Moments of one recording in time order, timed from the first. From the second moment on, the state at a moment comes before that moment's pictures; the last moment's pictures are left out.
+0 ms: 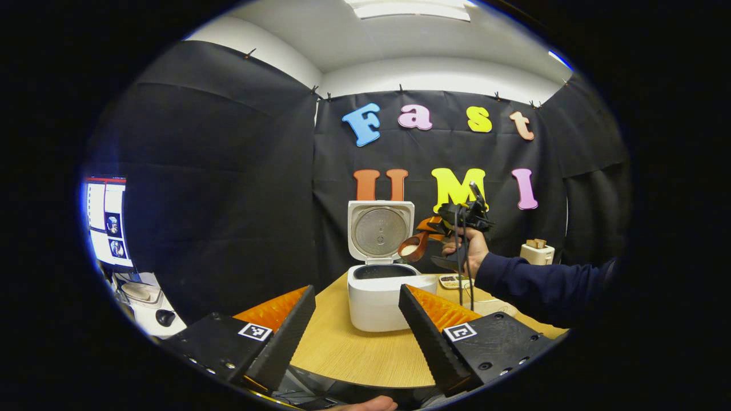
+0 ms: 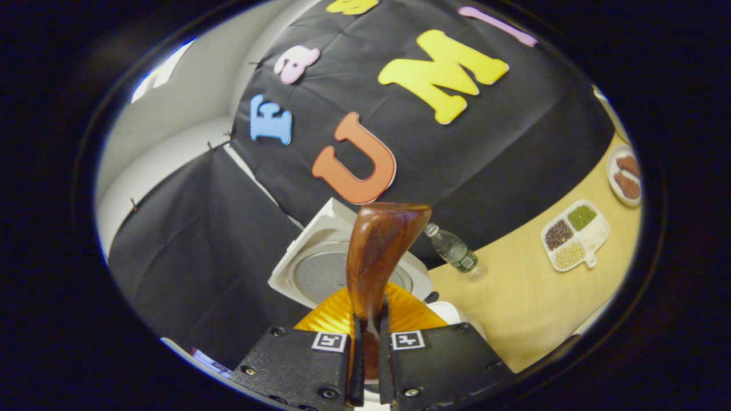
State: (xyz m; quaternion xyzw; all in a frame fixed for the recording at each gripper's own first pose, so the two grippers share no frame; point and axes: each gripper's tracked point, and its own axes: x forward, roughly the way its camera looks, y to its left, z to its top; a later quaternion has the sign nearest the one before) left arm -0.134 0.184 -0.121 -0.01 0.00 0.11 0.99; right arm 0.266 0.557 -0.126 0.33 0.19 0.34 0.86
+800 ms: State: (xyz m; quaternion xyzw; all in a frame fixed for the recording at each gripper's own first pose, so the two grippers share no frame) left arm -0.128 0.175 -0.116 0.00 0.00 0.10 1.00; right arm 0.261 0.583 -0.134 0.06 0.08 0.35 0.93
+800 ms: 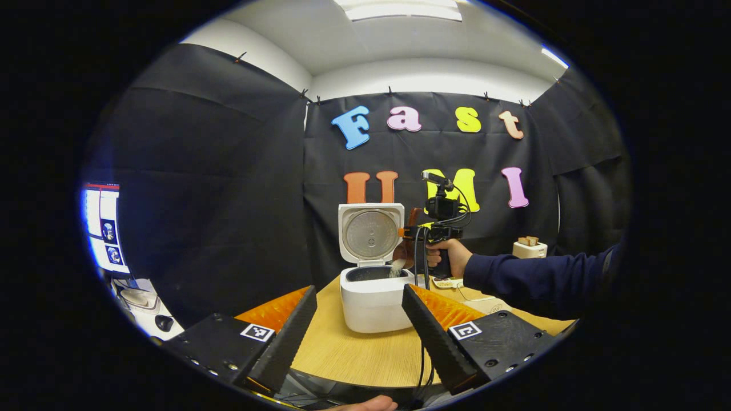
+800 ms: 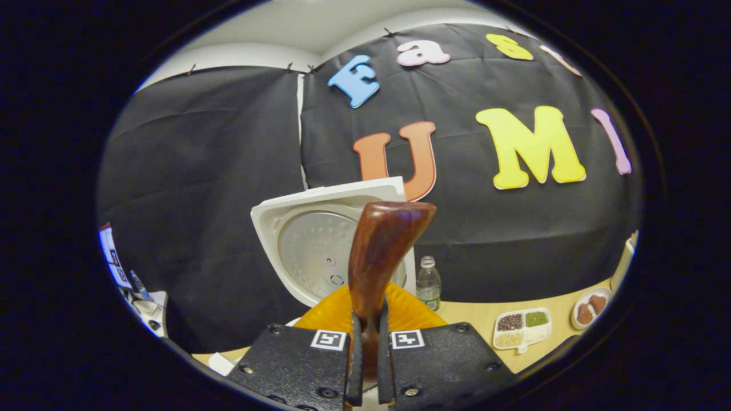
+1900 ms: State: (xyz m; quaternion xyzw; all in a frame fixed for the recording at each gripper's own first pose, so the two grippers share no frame) left arm -0.119 0.153 -0.121 -0.01 0.00 0.08 1.00; right arm 0.225 0.547 -0.103 -0.08 -0.03 0.36 0.93
